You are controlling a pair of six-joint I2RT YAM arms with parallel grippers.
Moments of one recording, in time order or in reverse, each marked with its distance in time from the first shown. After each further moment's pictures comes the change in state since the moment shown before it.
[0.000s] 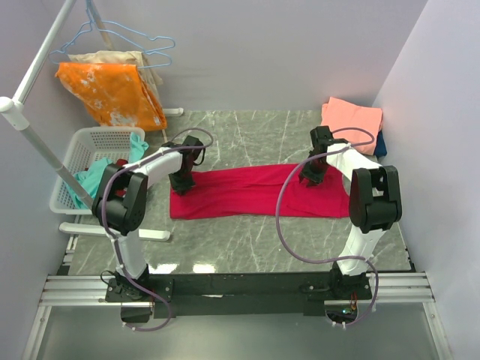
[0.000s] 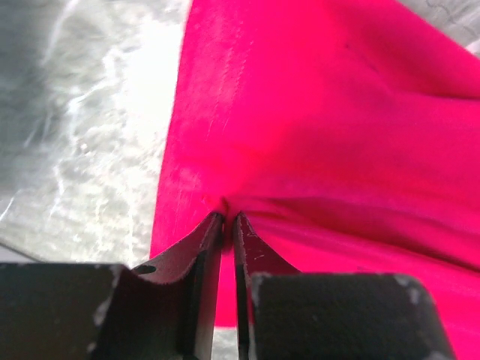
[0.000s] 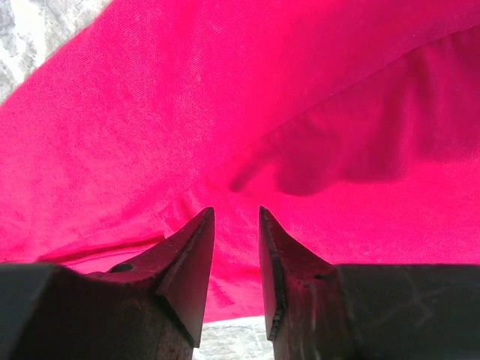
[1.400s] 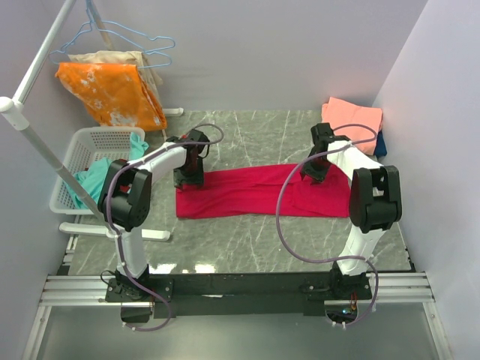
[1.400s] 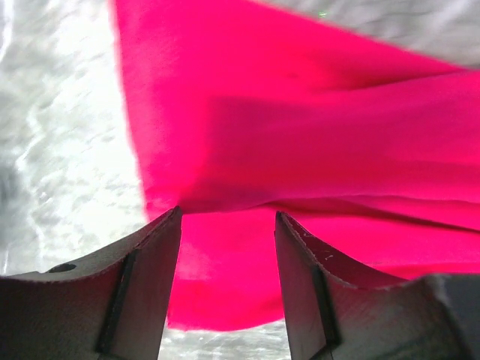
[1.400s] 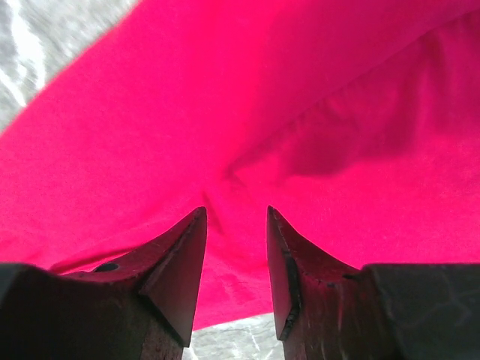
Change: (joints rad) left arm -0.018 0.056 0.111 0.015 0.142 0.222; right arm -0.007 0.002 0.051 -0.043 0.068 0.011
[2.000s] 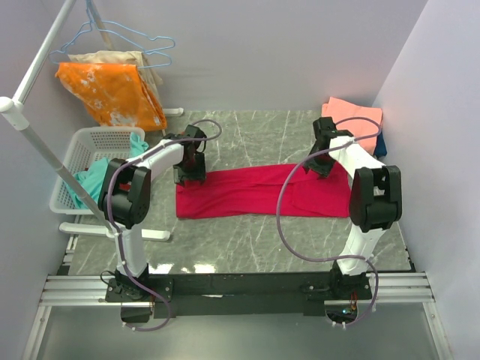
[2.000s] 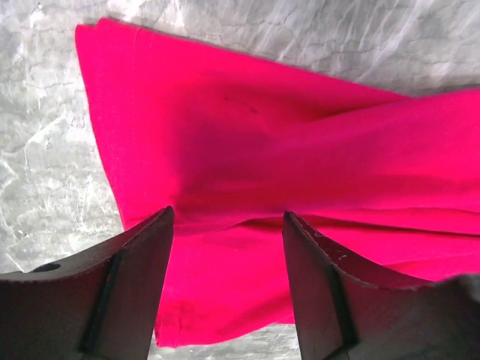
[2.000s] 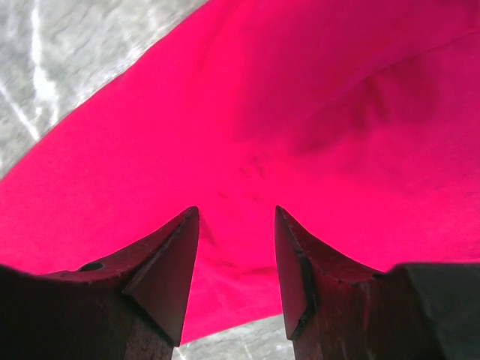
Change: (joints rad) left arm 0.036 0.016 0.026 0.034 0.082 0.031; right arm -0.002 0.010 0.068 -0.041 0.084 -0.022
